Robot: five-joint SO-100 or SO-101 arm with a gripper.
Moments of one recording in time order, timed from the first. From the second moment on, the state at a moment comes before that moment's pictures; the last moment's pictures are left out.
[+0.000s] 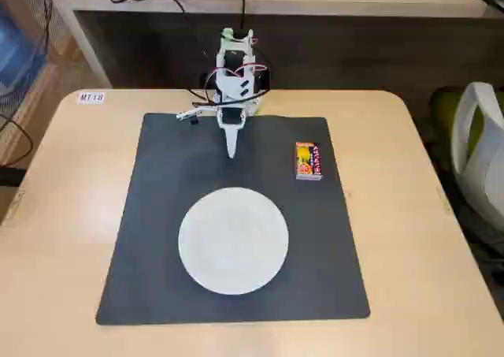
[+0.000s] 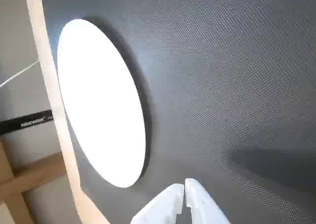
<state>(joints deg) 5.8 190.6 175.5 63.7 -2.6</state>
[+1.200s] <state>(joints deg) -26.6 127.5 123.0 71.4 -29.4</state>
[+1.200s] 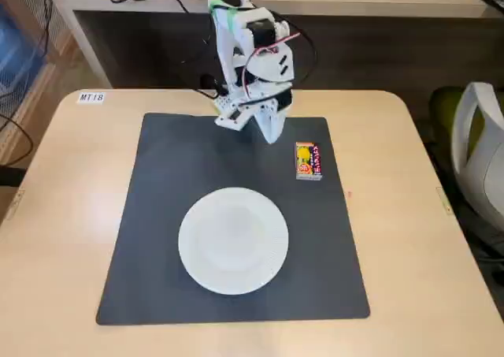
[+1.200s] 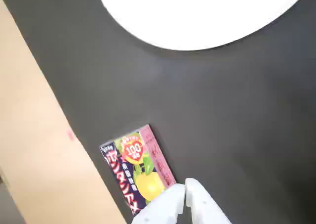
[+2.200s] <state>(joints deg) -40.9 95.4 103.8 72.6 -42.6</state>
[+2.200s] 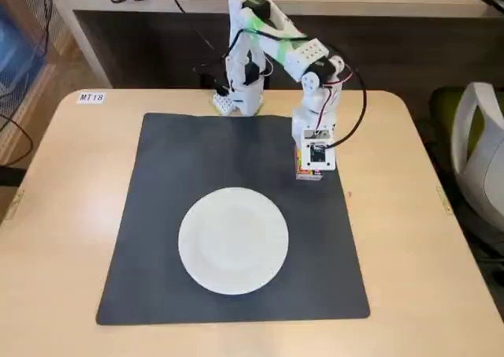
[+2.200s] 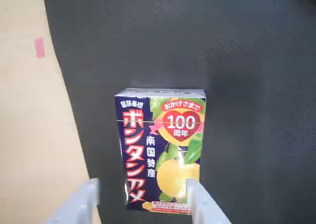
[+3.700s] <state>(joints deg) -27.5 90.0 102.7 71.5 -45.7</state>
